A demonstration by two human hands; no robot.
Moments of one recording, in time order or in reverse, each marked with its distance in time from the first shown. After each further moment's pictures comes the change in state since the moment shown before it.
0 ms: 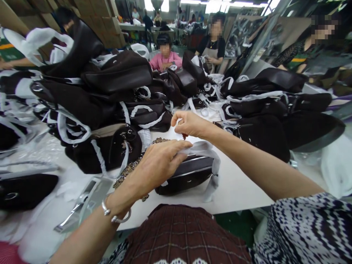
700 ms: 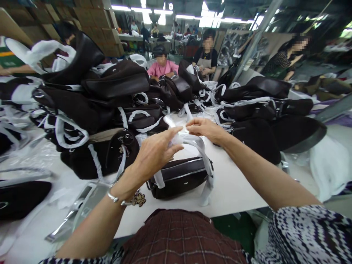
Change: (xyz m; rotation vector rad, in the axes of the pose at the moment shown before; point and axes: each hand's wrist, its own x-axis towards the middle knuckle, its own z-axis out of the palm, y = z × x) left_hand 0.014 -0.009 0.002 0.149 0.136 0.014; right_hand -0.029 0.054 -0.051 0.108 0.172 0.121
